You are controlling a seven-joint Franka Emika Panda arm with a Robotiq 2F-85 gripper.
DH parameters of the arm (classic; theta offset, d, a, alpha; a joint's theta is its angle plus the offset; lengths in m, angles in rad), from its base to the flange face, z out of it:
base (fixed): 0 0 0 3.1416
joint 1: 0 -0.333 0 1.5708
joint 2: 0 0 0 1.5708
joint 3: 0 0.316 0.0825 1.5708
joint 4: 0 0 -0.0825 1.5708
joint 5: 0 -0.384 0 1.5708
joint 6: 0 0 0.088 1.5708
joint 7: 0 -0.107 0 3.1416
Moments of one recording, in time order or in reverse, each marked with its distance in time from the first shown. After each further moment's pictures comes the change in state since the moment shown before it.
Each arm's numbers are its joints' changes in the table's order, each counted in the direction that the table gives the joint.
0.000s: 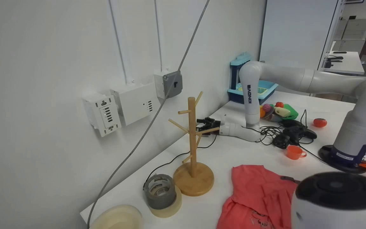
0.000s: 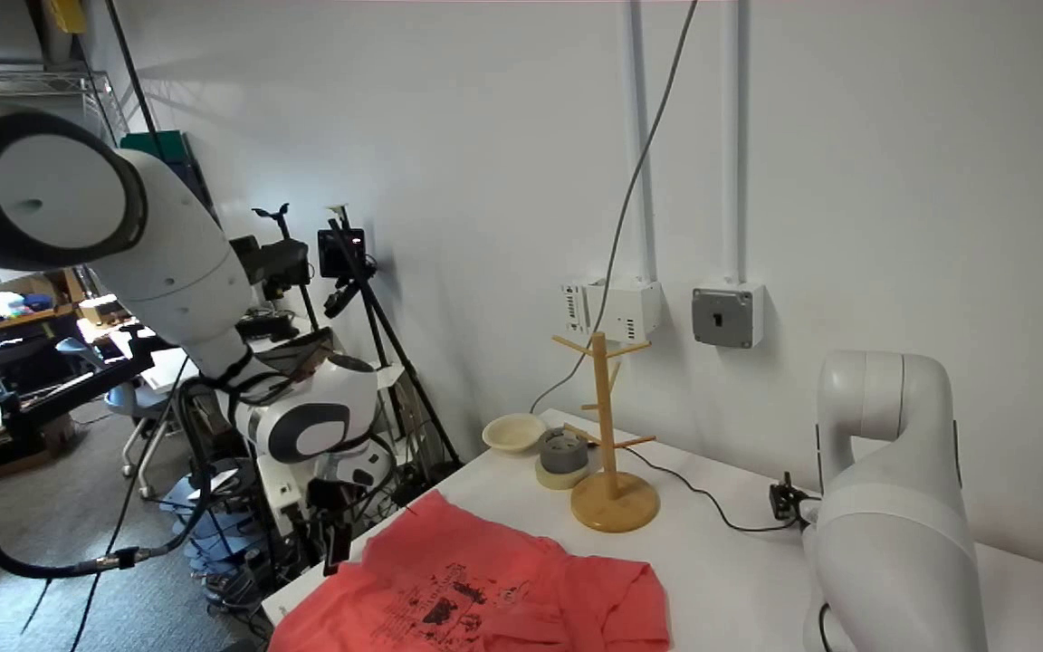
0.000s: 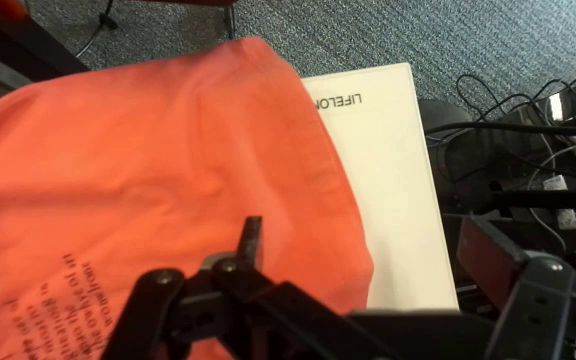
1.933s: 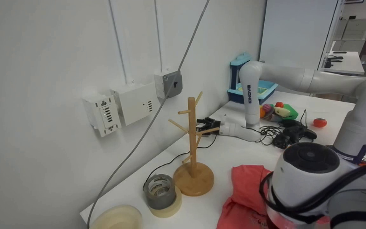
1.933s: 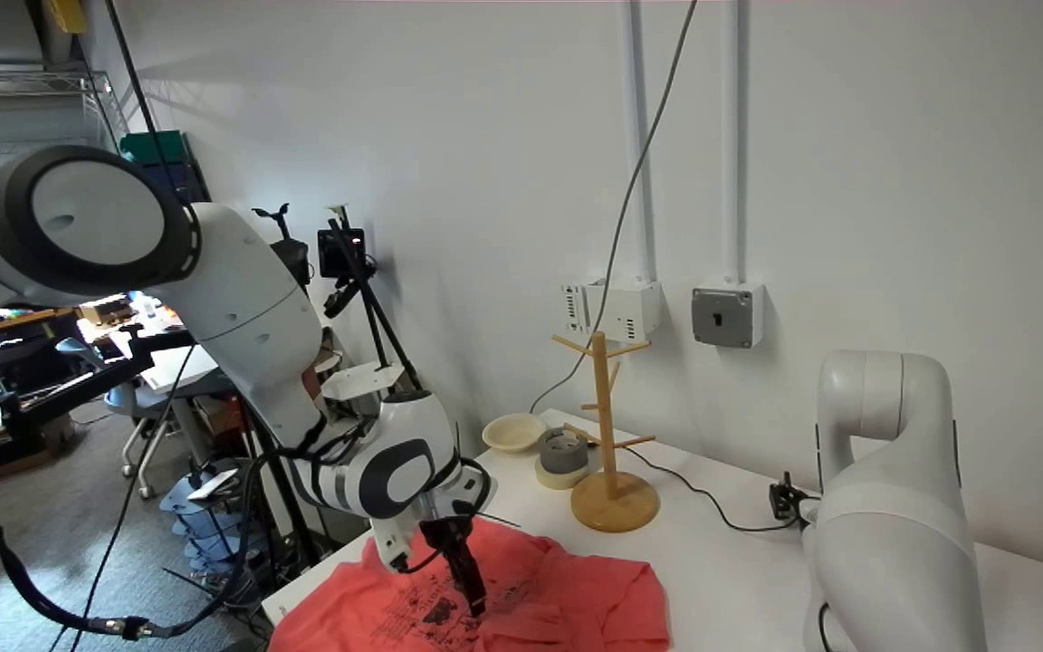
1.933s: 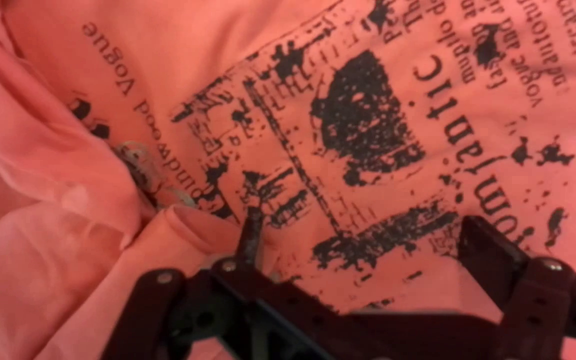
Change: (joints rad) arm -0.248 0.173 -0.554 0.066 0.324 -0.325 -0.202
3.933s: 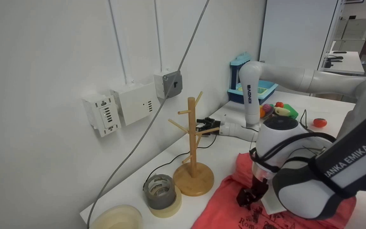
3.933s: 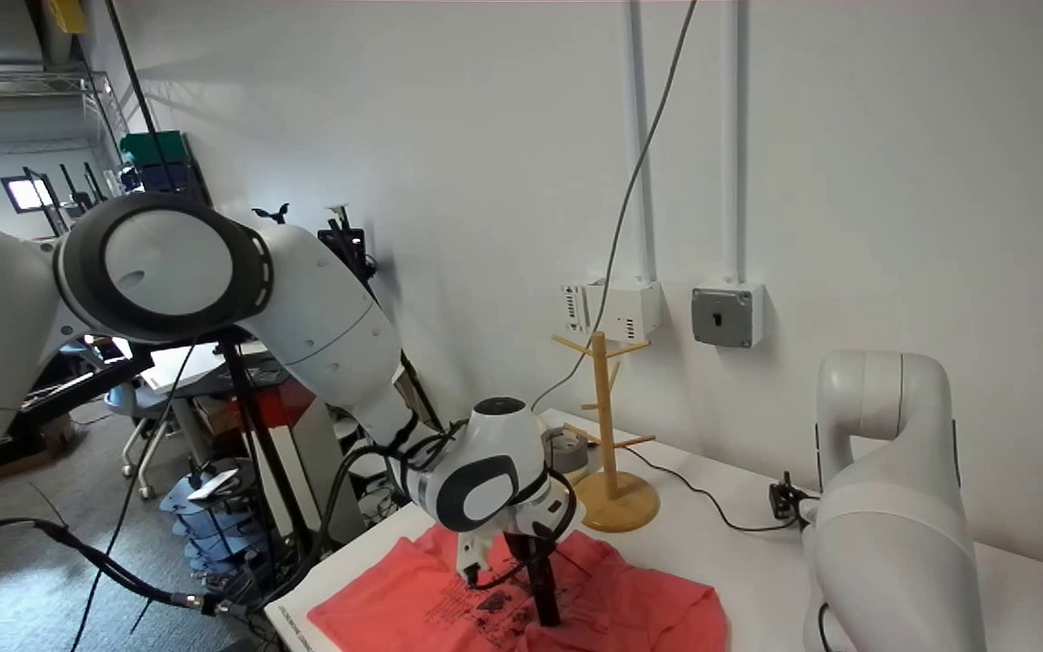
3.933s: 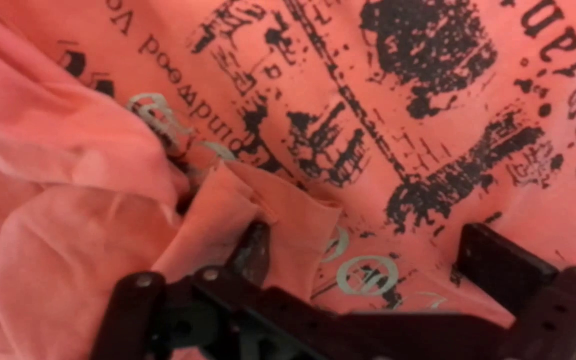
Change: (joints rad) arm 0.205 0.152 0.004 0.241 -0.159 0.059 -0.038
